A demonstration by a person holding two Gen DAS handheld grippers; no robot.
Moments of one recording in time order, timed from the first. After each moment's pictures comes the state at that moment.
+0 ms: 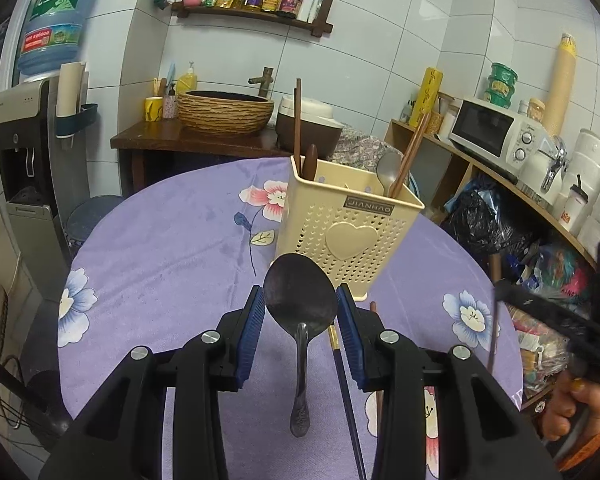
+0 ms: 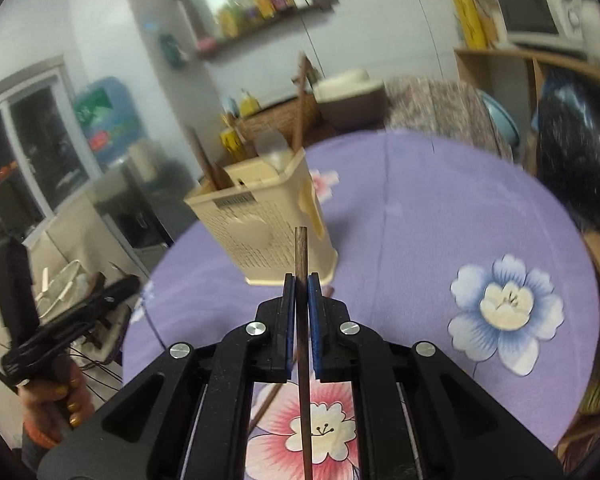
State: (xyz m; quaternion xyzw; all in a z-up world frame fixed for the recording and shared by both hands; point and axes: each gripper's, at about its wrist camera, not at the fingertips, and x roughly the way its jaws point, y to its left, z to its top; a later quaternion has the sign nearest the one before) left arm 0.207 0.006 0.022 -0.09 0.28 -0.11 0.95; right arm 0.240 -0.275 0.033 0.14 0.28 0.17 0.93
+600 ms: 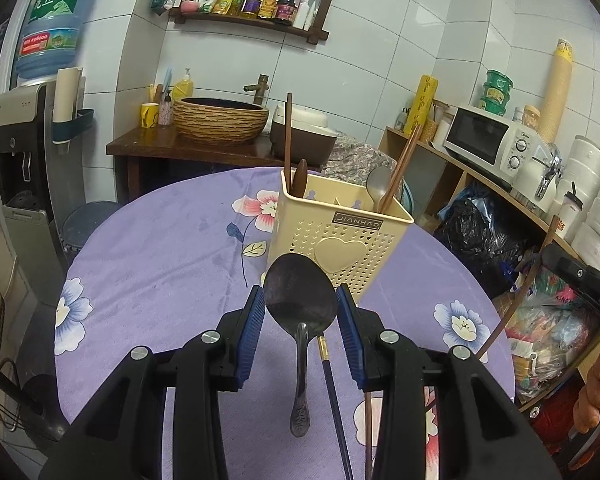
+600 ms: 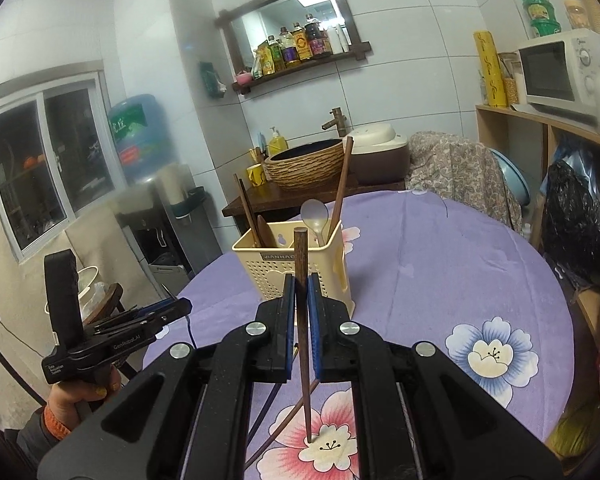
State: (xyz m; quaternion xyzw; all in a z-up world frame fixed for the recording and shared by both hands) left arm 0.208 0.002 0.031 -0.09 0.27 -0.12 0.95; right arm 0.210 -0.274 0.087 0.11 0.21 0.20 0.95
